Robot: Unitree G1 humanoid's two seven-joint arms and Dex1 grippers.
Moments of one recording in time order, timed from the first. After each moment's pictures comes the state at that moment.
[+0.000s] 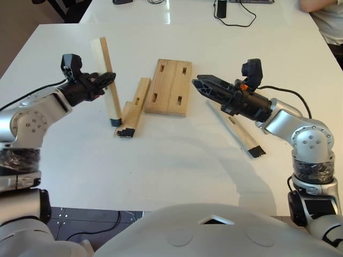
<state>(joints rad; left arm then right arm) -0.38 0.94 0.00 0.17 -0.89 0.77 -0.38 -0.26 -0.39 0.02 -0.37 1.25 0.80 0.39</state>
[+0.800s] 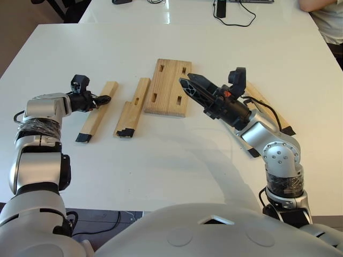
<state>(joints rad) -0.63 0.77 -0.08 0.86 -0.23 0.45 -0.65 -0.14 -0.17 0.08 -0.44 1.00 0.67 0.36</state>
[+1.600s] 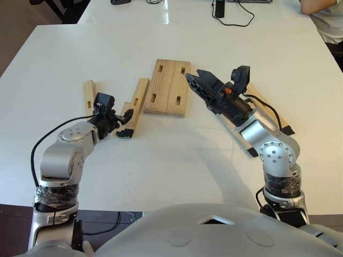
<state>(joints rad) 0.03 0.57 0.11 -0.38 -0.37 0.88 -0.27 -0.13 -0.13 0.07 -0.43 0.84 0.62 0.32</state>
